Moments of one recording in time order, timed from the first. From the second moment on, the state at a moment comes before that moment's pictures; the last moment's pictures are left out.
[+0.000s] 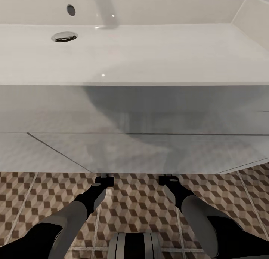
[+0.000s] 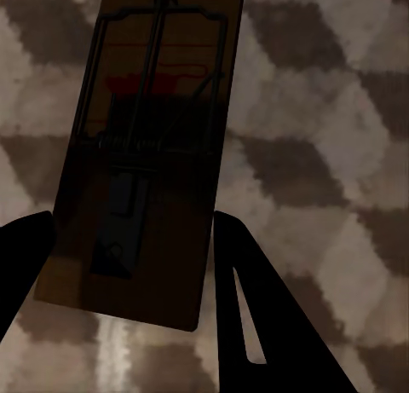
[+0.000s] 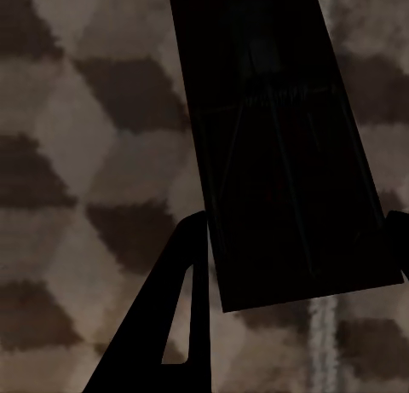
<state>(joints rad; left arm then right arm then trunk) -0.87 -0.12 -0.08 -0.23 0.06 0.02 0.13 -0.93 0.13 -0.14 -0.18 0.13 0.09 -0.20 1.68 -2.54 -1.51</state>
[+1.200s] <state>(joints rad) -0.87 -0.12 -0.08 -0.23 0.06 0.02 0.13 -0.93 0.10 -0.14 -0.18 0.13 0.10 -0.16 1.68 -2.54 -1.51</state>
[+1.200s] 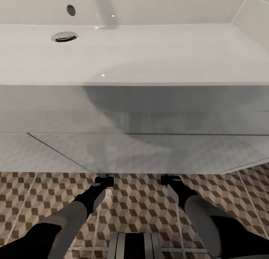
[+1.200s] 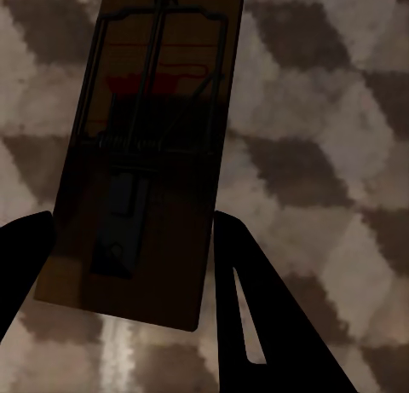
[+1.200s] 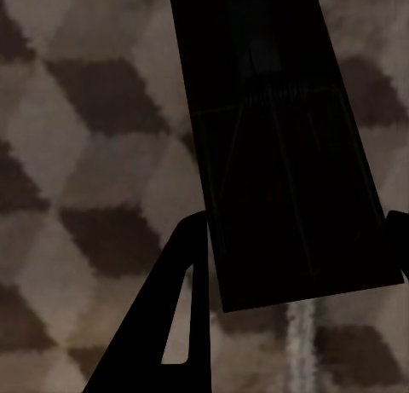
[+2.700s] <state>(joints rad) -0.87 -0.12 -0.08 -0.19 0.06 0.02 0.13 -0.93 0.11 -0.14 -0.18 0.13 0.12 -0.16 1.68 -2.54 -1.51</state>
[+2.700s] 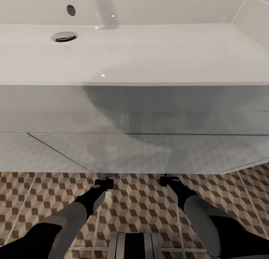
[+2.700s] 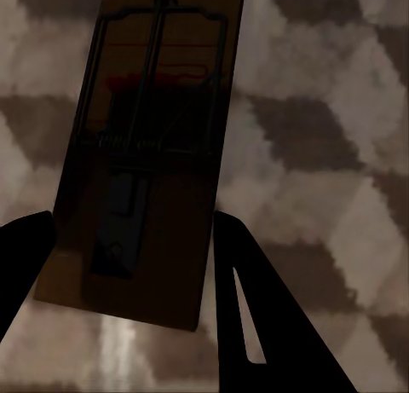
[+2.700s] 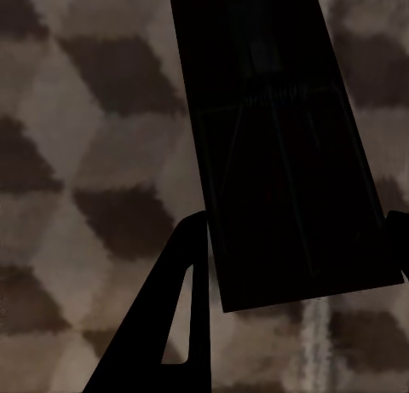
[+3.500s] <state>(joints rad) -0.87 -0.12 -0.08 -0.19 0.06 0.02 0.13 -0.93 0.11 -0.14 -0.13 0.13 0.07 -0.16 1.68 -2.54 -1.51</state>
